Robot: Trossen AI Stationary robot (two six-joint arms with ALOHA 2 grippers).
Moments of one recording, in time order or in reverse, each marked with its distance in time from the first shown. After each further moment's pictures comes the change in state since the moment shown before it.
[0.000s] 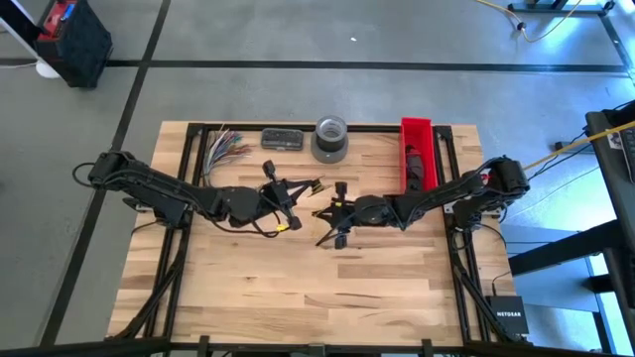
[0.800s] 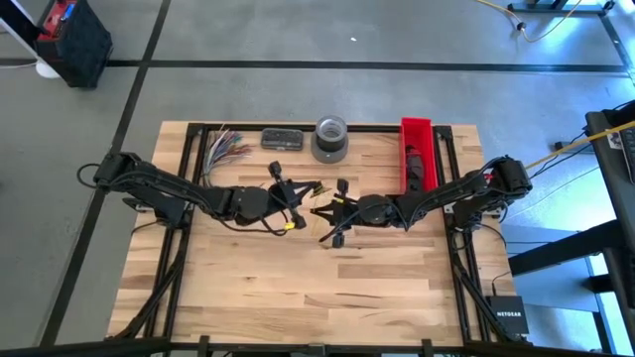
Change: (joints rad) left arm 0.024 0.055 0.000 0.003 0.034 -0.020; right arm 0.007 -0.017 0.016 0.039 0.030 0.094
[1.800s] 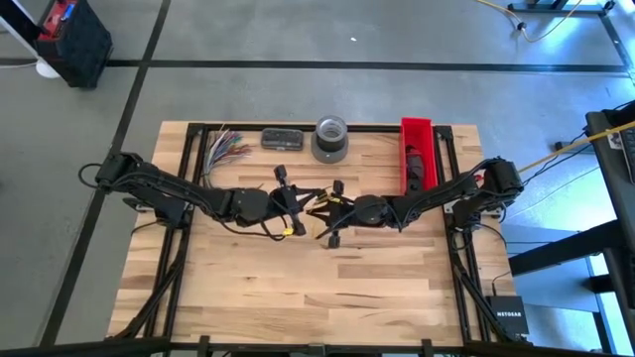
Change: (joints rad) left arm 0.000 0.017 0.000 0.042 0.105 0.028; right arm -0.015 0.072 0.000 0.097 -0.035 0.042
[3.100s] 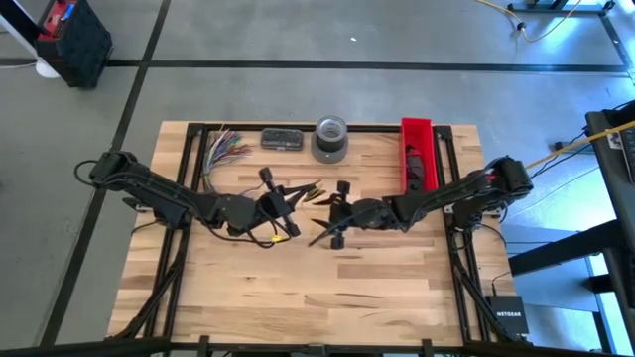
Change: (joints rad) left arm -0.102 -0.061 0.000 0.017 -0.247 0.112; right arm 0.039 -0.058 0.070 -0.267 0.096 0.026
